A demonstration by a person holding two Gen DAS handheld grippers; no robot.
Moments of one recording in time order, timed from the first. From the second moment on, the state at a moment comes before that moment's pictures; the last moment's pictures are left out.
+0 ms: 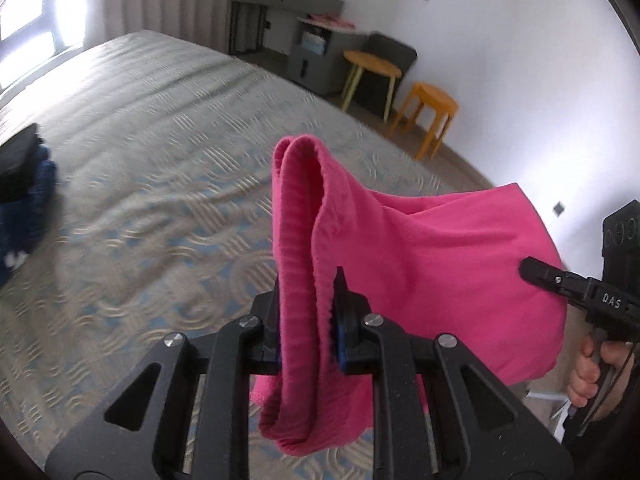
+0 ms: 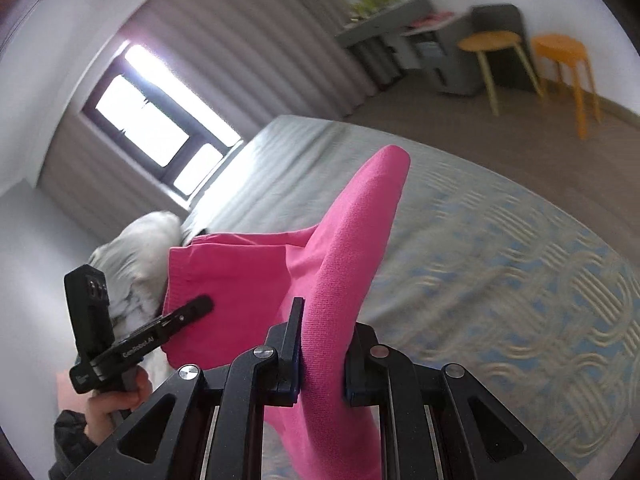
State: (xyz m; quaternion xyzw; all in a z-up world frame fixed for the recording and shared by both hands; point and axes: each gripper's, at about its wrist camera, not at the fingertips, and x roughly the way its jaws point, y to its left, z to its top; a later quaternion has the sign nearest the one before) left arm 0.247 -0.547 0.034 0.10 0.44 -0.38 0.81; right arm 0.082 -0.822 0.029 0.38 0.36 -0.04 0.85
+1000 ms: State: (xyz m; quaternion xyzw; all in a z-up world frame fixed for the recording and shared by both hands) left arm 0.153 -0.416 0.098 0.13 0.32 -0.34 0.87; right arm -0.056 -0.756 0.055 0.34 0.34 -0.21 0.85
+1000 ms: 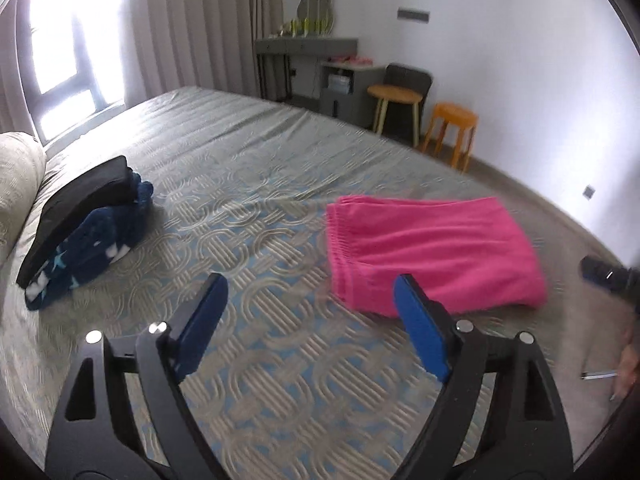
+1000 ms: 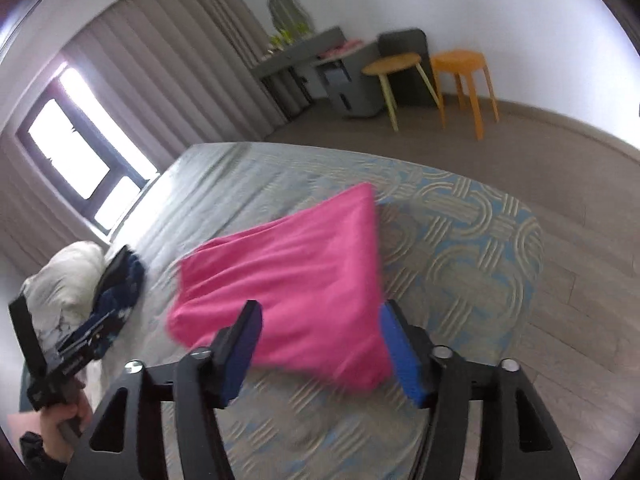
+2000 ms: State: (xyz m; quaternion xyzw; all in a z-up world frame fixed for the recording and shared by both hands) left arm -0.017 -0.306 0.117 0.08 0.29 -0.40 0.86; right arm -0.164 -0.529 0.147 0.21 0.24 -0.32 0.89
